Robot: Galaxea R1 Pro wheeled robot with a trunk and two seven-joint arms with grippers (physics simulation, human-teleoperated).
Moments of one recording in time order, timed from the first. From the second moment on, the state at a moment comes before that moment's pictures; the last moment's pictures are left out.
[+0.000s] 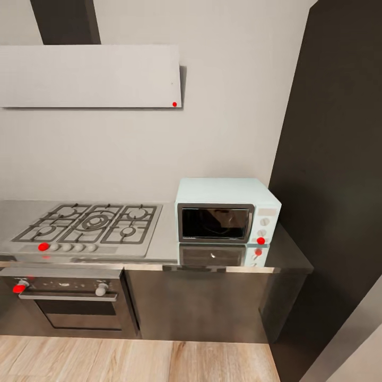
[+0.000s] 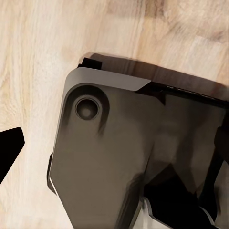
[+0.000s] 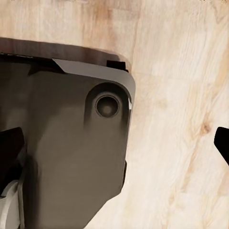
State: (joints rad) left arm -0.23 -0.01 -0.12 0.00 0.39 0.04 0.00; right arm -0.19 -0.01 -0.13 0.03 0.25 -0.05 -0.01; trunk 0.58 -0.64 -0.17
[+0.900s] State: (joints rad) left arm -0.23 -0.01 -0.12 0.00 0.39 0.04 0.00; right arm -0.19 -0.02 -0.14 -1.51 0.15 0.81 0.13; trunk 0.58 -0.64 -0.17
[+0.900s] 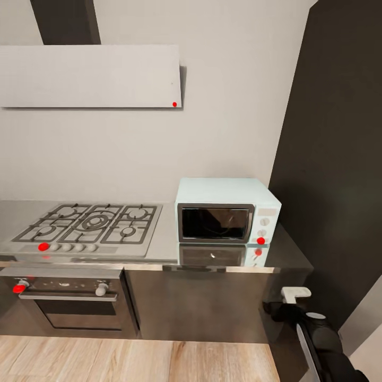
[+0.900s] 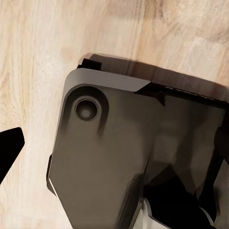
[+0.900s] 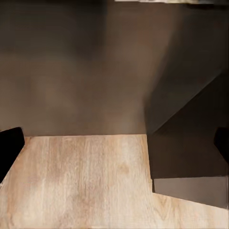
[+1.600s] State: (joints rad) left arm -0.23 -0.01 -0.12 0.00 0.38 0.04 0.00; right arm -0.37 -0.01 -0.15 -1.50 0.13 0.54 0.11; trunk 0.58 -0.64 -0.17
